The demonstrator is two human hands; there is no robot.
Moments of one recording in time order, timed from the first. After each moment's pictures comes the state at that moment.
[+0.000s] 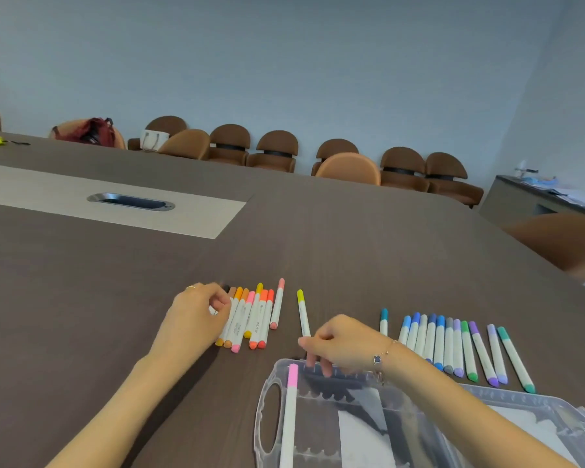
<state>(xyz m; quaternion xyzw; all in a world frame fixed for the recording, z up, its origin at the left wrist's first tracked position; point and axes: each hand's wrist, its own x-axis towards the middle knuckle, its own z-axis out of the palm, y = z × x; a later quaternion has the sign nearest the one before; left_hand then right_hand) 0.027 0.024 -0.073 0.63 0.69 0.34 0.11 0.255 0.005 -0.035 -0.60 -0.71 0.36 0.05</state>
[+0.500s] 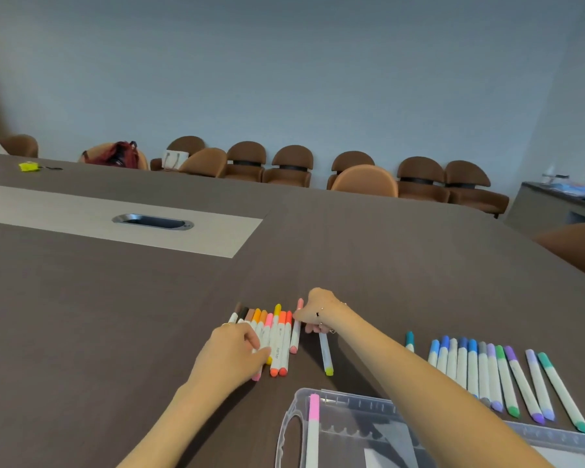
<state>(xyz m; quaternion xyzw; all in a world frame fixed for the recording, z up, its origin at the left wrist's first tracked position) 0.047 0.031 -0.084 0.63 0.73 0.22 0.17 0.192 0.134 -0.054 -0.69 -0.65 0.31 0.05</state>
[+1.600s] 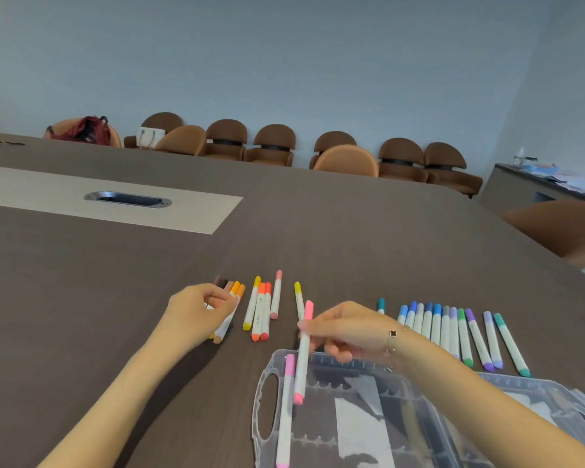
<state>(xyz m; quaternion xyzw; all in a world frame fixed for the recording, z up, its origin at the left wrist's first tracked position) 0.031 0.015 -0.063 0.59 0.69 0.34 0.22 0.269 0.005 -0.027 -0.55 -0.60 0.56 0.14</state>
